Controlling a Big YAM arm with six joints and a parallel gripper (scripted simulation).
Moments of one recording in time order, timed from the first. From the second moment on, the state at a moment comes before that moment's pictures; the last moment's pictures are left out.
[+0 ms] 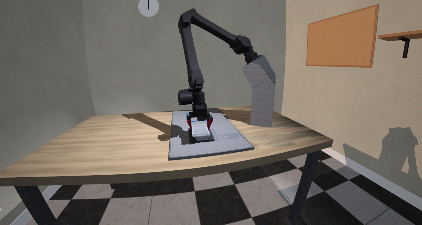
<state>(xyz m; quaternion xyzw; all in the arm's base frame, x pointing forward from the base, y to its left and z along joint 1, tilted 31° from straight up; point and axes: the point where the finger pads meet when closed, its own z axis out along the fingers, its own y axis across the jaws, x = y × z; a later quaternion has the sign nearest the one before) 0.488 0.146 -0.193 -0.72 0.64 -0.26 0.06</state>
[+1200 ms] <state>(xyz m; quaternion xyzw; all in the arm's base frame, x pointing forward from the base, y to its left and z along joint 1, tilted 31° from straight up) 0.490 0.144 -0.198 -0.72 0.64 -0.26 0.06</state>
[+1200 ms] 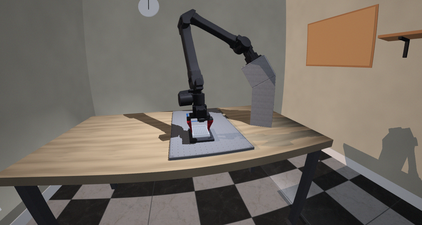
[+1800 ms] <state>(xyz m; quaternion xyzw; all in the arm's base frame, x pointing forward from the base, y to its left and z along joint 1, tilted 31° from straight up) 0.490 0.143 -0.201 -0.72 0.64 -0.26 0.06</state>
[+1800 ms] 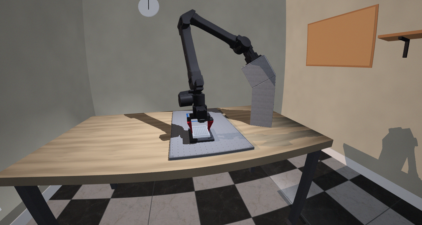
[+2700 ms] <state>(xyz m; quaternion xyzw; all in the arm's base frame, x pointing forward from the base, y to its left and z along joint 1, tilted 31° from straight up) 0.492 0.143 -0.201 -0.72 0.64 -0.26 0.06</state>
